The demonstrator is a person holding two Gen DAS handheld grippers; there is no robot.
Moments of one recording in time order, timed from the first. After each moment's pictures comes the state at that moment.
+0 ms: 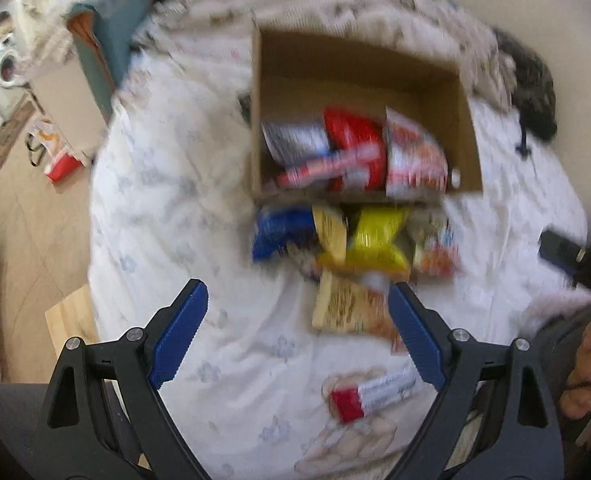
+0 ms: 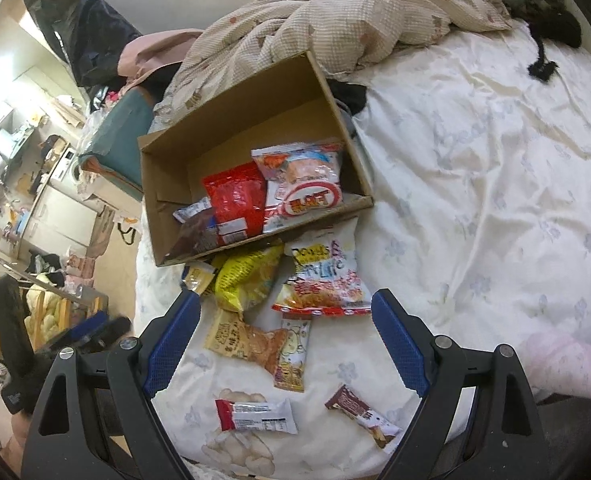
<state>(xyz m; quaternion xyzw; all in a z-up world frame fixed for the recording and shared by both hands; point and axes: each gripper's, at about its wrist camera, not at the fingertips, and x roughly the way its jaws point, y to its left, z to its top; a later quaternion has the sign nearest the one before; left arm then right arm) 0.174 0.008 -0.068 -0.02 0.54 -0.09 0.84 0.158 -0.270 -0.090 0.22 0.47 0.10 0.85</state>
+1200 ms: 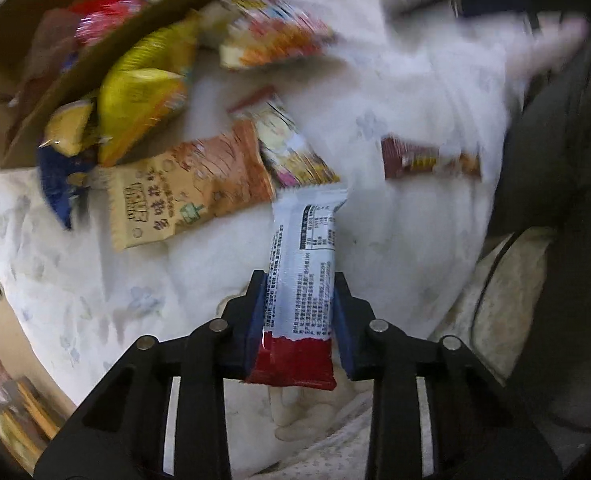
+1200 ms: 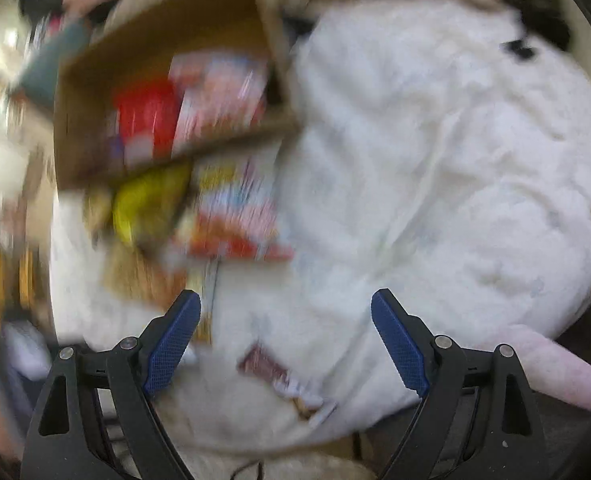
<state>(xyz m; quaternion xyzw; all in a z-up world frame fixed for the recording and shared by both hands) 0.122 -0.112 -0.152 0.21 0.63 -0.28 0.70 0.170 -0.259 -0.149 0.10 0.61 0.05 0.78</state>
